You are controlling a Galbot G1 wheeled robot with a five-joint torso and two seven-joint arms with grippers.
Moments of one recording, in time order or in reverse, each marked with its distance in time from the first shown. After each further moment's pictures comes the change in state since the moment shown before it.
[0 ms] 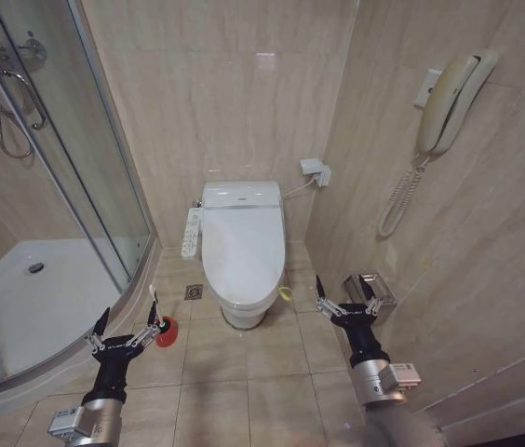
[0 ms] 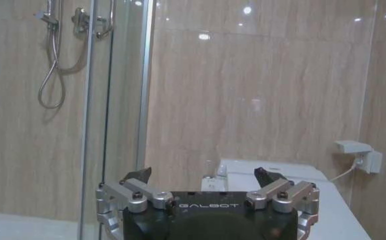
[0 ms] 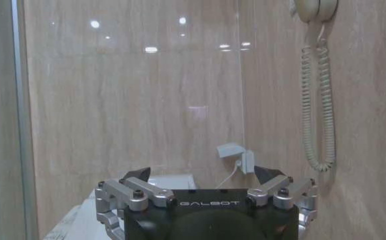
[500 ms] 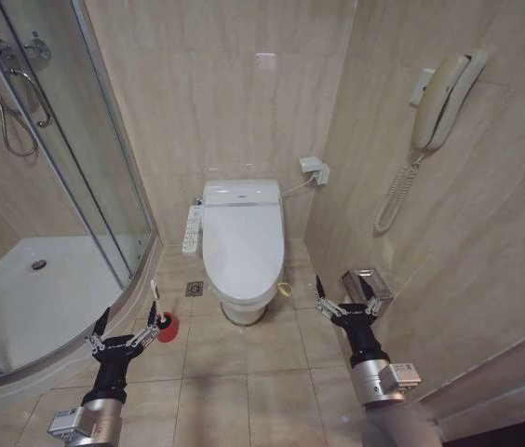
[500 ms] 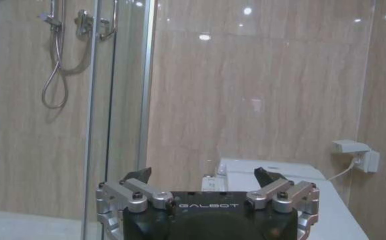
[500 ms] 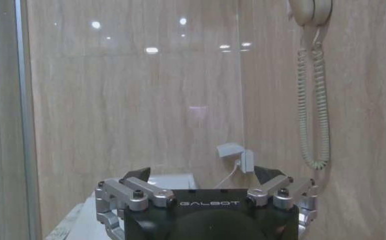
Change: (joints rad) left arm 0.000 0.000 0.000 0.000 0.000 0.000 0.000; right arm 0.000 0.000 0.000 0.000 0.000 0.000 0.000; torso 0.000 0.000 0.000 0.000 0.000
